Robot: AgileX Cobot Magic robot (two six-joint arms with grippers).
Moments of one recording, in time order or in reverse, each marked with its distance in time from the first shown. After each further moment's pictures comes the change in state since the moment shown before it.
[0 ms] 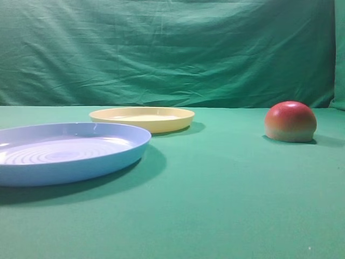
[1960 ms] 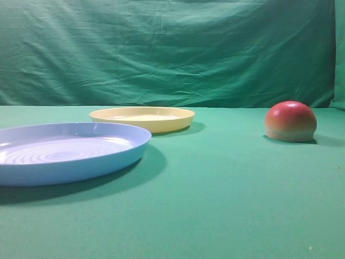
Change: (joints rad) left arm 0.000 0.000 0.000 0.000 0.000 0.000; right arm 0.185 1.473 -0.999 -0.033 0.235 -0.165
